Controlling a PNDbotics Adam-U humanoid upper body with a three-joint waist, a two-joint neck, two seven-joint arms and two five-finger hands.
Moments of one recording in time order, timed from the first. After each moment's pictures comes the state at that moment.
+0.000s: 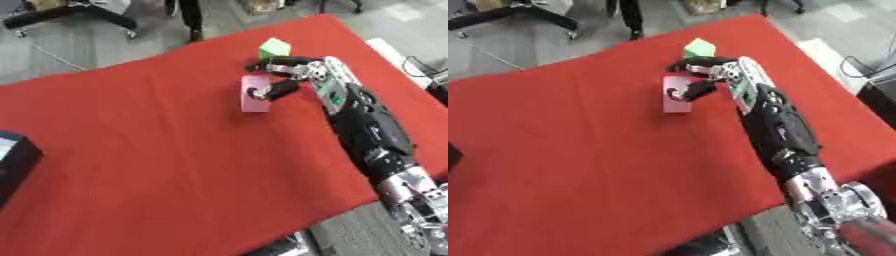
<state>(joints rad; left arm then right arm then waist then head) -0.09 0.42 -0.23 -1.98 -0.17 0.15 0.23 -0.75 -0.38 -0.06 -1.02 0.92 -0.40 0.62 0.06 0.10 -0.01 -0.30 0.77</state>
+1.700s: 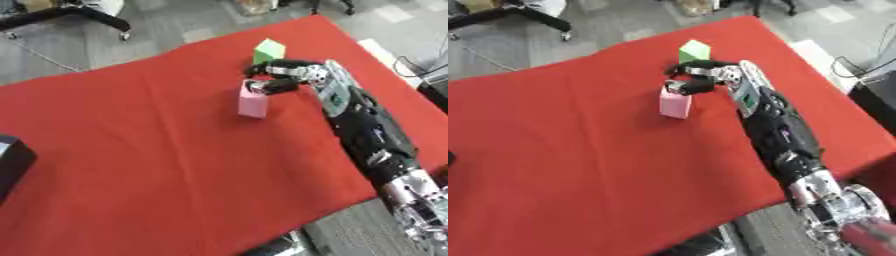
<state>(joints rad) -0.08 0.41 -0.24 -1.98 -0.17 0.16 0.24 -0.69 -0.41 -0.05 -1.10 0.81 -0.36 0.63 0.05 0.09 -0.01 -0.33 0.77</state>
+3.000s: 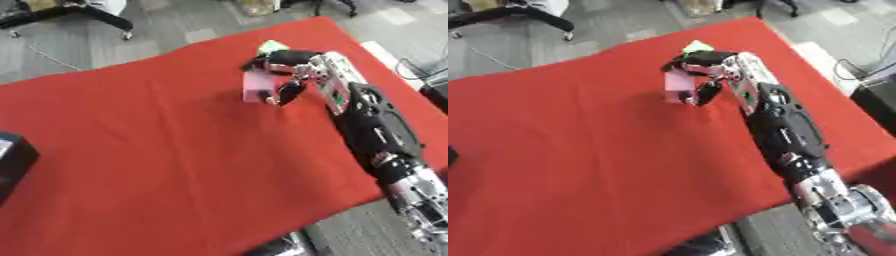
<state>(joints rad) -0.10 0.43 -0.28 -1.98 -0.18 0.15 0.21 -0.73 -0.35 0.00 -1.26 1.01 -0.48 0.42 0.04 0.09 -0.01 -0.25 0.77</state>
